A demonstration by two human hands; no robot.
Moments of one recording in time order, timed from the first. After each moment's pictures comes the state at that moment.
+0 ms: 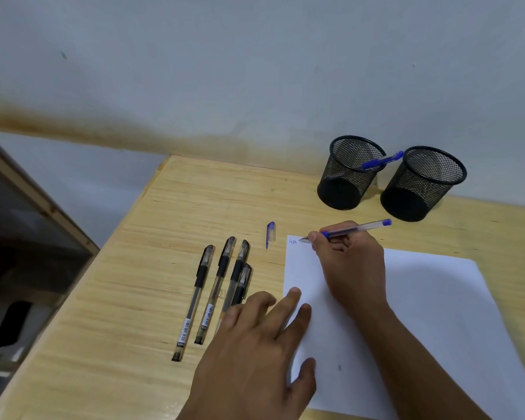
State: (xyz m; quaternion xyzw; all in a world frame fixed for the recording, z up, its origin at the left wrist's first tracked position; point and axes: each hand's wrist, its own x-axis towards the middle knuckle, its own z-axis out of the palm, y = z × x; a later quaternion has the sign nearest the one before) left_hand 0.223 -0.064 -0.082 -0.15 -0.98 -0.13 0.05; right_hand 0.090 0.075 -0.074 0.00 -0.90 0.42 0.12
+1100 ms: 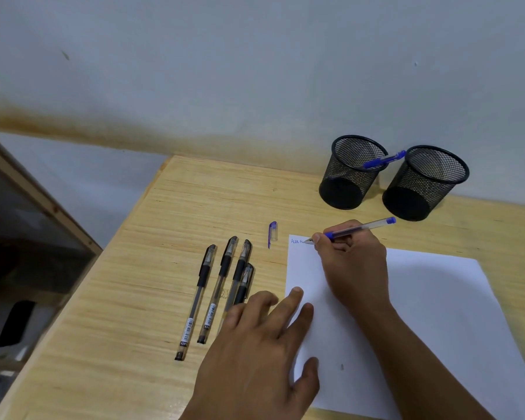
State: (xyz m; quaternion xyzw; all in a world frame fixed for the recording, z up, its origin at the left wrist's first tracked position) left_hand 0.223 -0.063 -0.079 -0.15 -0.98 -0.14 0.03; right_hand 0.090 0.077 -0.075 0.00 -0.90 0.42 0.12
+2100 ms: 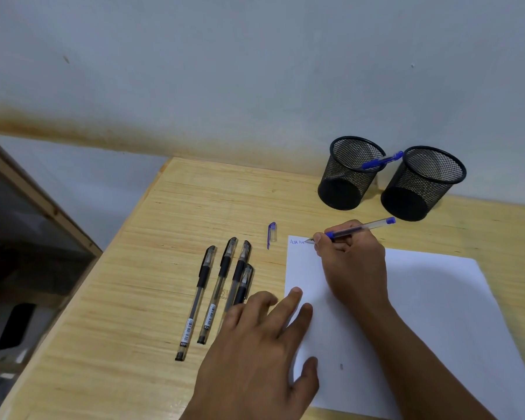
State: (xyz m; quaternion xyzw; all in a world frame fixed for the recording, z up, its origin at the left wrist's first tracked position) left_hand 0.224 -0.063 -0.079 -0.15 -0.98 -0.15 0.04; right_hand 0.088 0.077 -0.080 -0.02 -0.89 0.44 0.13
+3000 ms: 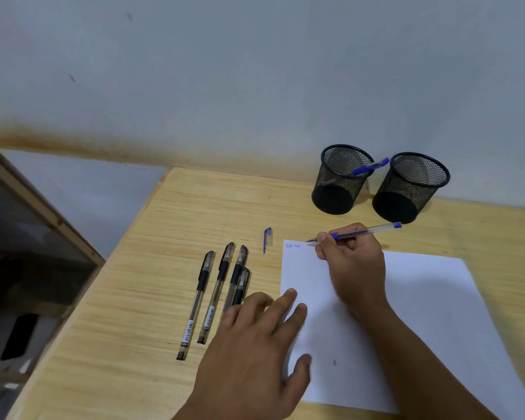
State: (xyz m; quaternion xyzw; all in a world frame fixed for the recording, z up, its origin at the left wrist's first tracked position) left_hand 0.225 -0.064 -0.080 -0.15 -0.98 -0.14 0.04; right_hand 0.093 0.086 -0.073 -0.08 -0.82 0.56 0.10
